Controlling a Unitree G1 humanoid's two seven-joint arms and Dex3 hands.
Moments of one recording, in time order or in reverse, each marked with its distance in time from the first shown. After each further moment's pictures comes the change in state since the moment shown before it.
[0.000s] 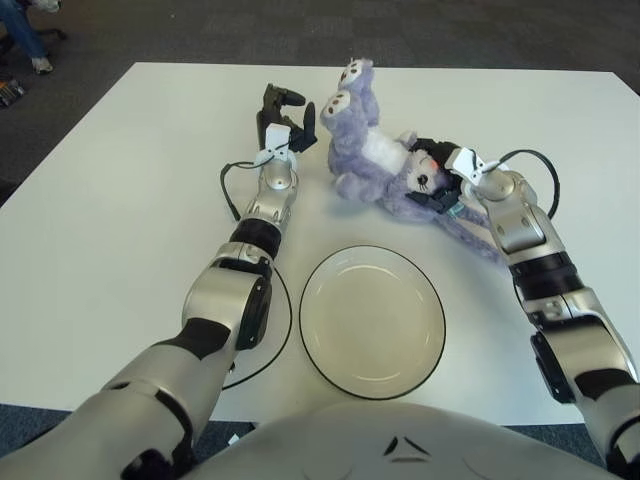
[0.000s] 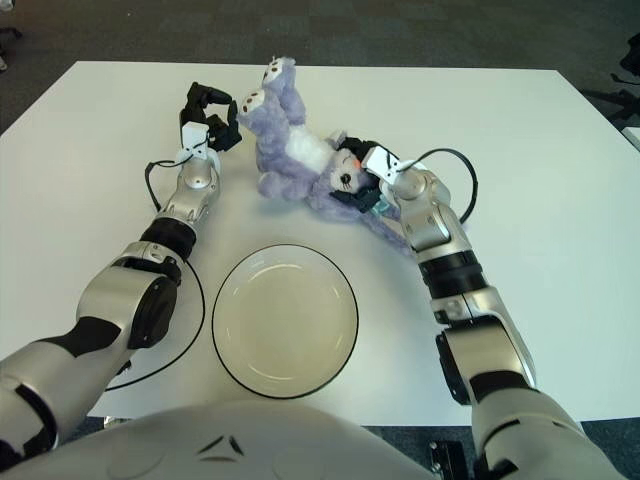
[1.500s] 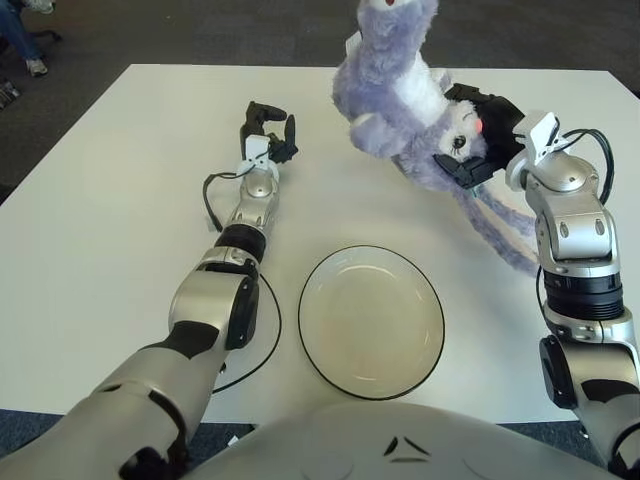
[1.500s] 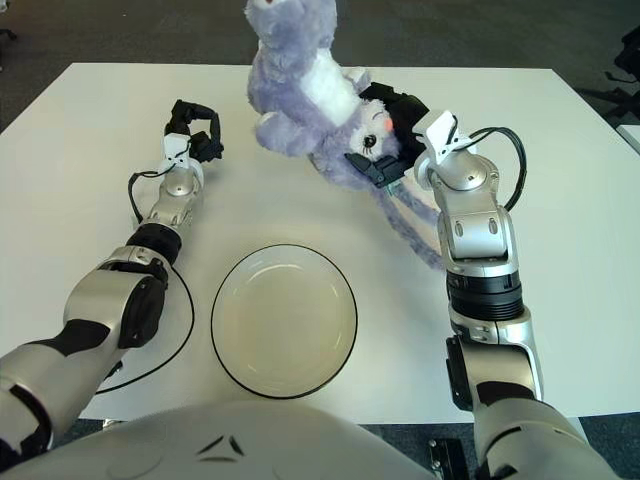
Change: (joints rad) left arm 0.014 0.048 0.047 0.075 -0.040 0.000 -0.072; right arm 0.021 -0.009 -0.200 -0.418 0.243 0.172 -0.024
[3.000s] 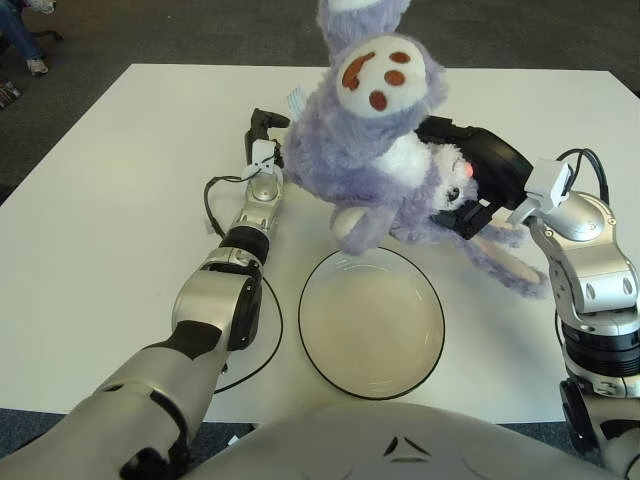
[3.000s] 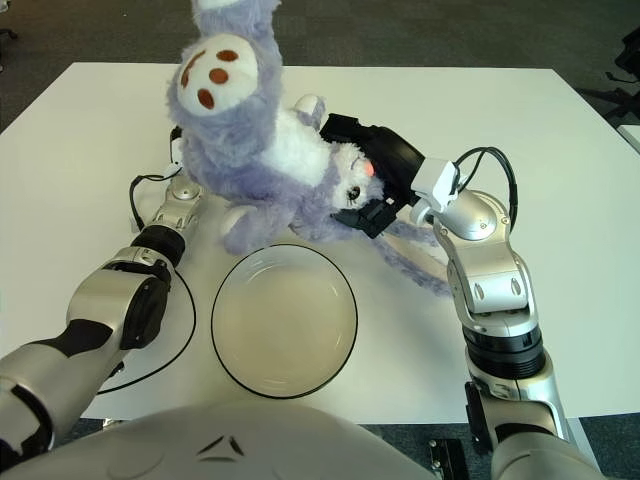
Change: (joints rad) left arm -0.003 -0.013 -0.025 0.035 0.013 0.014 0.039; right arm 0.216 -0.066 0.032 -0.314 0.156 -0.110 0.135
